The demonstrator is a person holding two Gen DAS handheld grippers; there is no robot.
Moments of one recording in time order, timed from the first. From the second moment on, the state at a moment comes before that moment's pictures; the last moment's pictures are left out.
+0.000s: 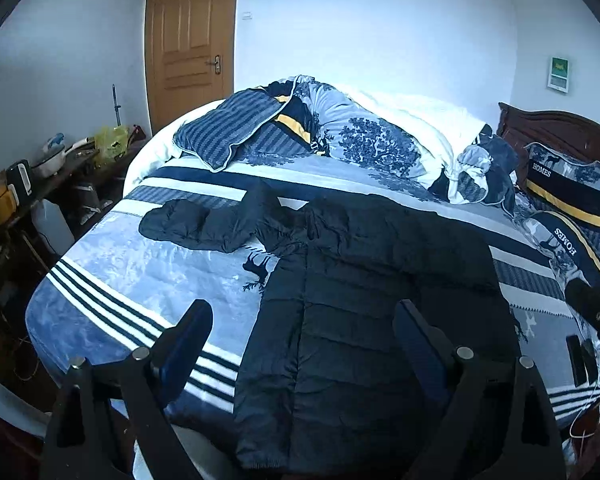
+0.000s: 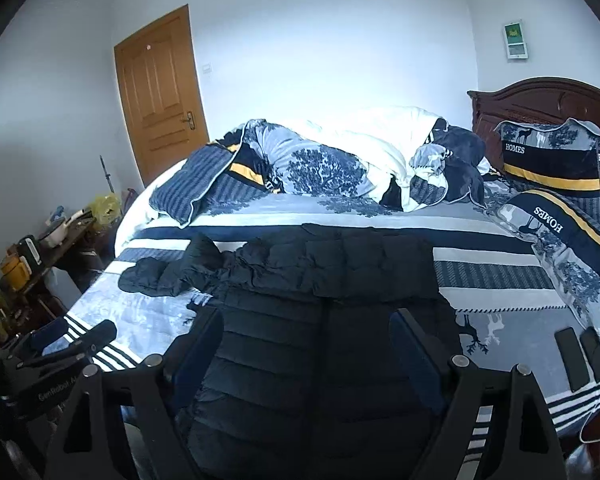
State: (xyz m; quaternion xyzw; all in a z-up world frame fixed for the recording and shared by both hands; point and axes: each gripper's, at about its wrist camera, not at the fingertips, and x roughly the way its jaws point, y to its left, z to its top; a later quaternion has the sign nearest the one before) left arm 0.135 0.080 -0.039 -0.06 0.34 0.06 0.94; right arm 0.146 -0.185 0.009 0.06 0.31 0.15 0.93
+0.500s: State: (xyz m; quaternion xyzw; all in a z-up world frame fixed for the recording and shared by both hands) left arm 0.217 0.111 -0.083 -0.08 0.37 0.06 0.92; right arm 0.225 -0.139 -0.031 0.05 0.34 0.17 0.92
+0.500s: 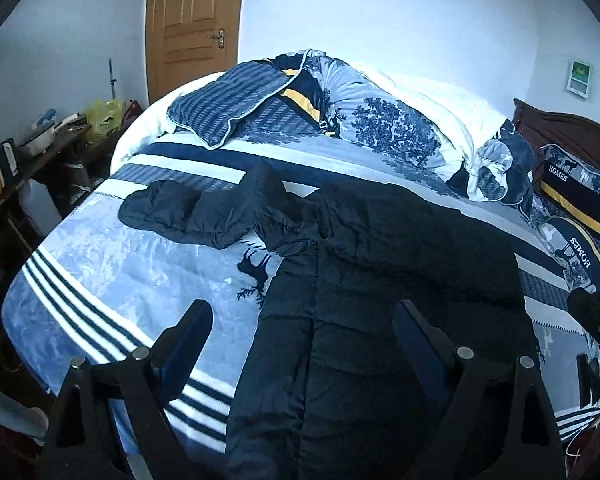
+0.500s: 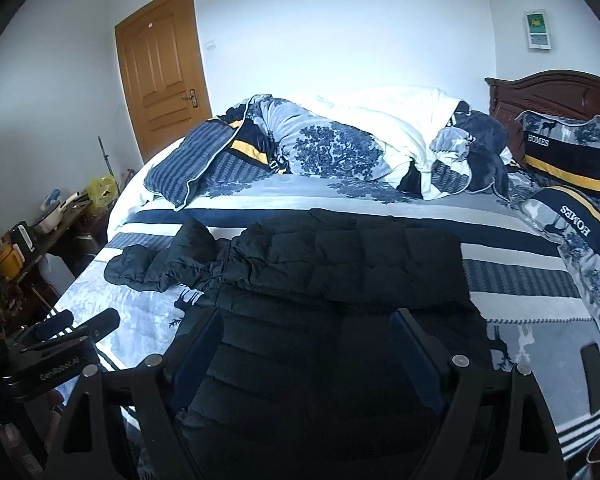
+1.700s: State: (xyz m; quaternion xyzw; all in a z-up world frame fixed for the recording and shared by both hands) left arm 0.403 0.336 -0.230 -0.20 0.43 0.17 0.86; right arm 0.392 0.077 -0.099 -0.06 0.40 0.29 0.87
